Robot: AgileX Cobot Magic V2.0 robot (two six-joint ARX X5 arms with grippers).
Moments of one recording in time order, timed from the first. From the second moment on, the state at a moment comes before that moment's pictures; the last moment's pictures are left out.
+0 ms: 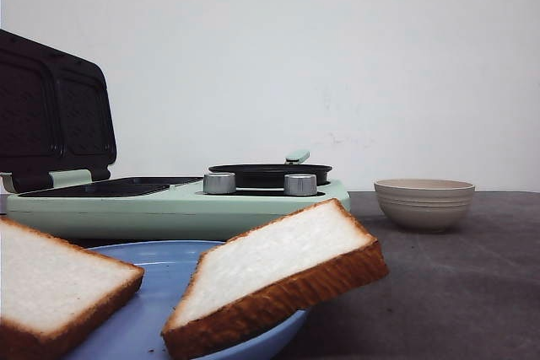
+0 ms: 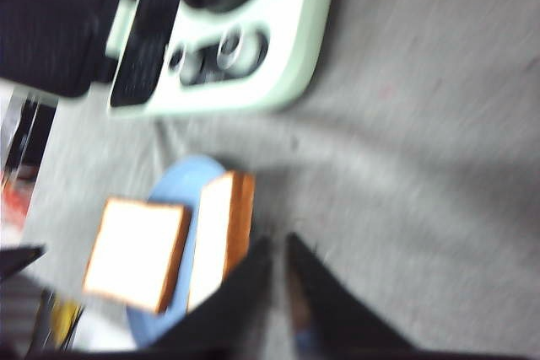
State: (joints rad) left arm -0.04 0.63 0.62 -0.99 0.51 -0.30; right arm 0.04 0.58 0.47 -0.57 -0.72 0.51
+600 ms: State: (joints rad) left arm -0.19 0.93 0.62 -0.99 0.52 -0.30; right arm 0.08 0.60 0.47 -0.58 -0.74 0.50
